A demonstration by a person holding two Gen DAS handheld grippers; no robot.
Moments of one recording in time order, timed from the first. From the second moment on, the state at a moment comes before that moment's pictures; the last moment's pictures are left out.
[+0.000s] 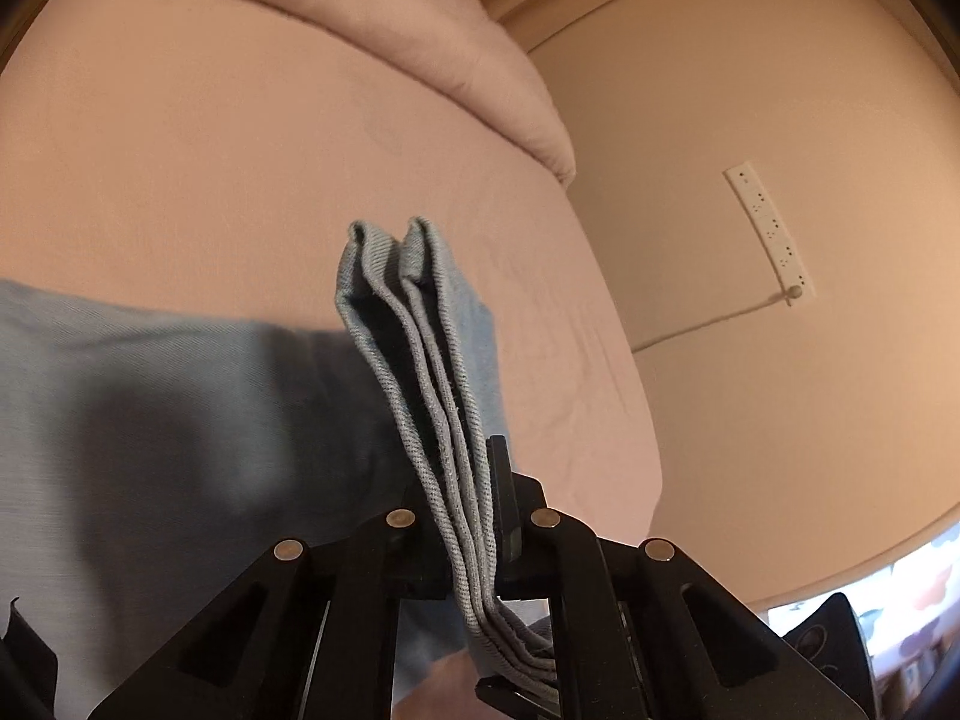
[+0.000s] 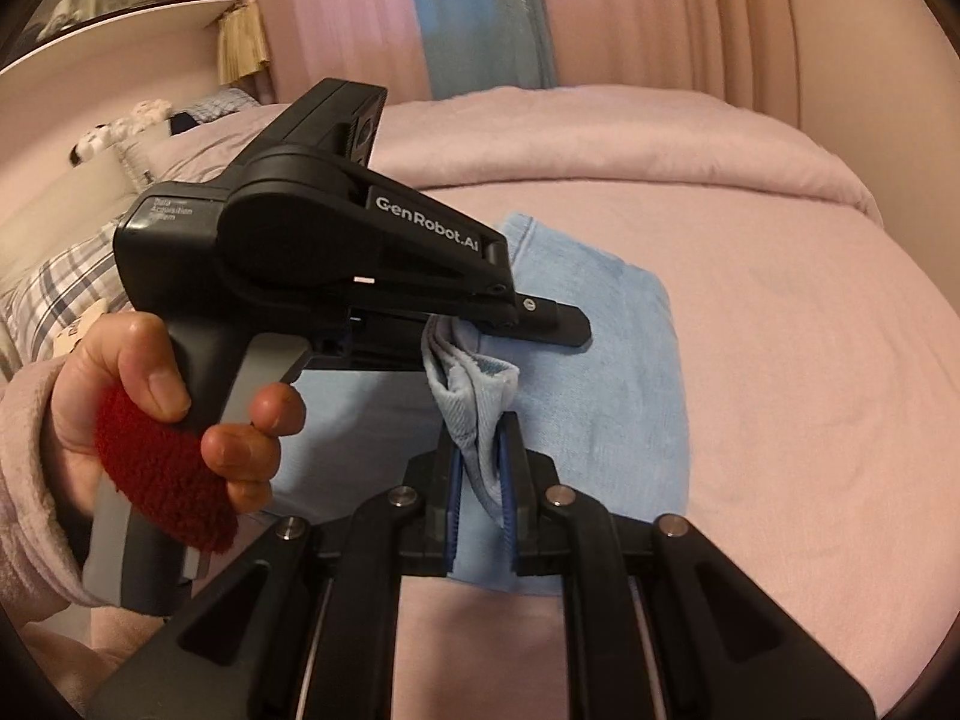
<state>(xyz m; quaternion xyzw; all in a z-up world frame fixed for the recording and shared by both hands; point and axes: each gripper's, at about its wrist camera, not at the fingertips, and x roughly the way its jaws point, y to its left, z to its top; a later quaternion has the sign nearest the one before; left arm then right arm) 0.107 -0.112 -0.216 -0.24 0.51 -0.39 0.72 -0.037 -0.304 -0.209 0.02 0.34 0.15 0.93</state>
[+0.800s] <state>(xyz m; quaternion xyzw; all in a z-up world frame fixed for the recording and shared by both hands) 0.113 -0.002 -0.270 -0.23 0.54 -0.25 0.77 -0.019 -0.169 -0.253 -0.05 0.40 0.30 0.86</state>
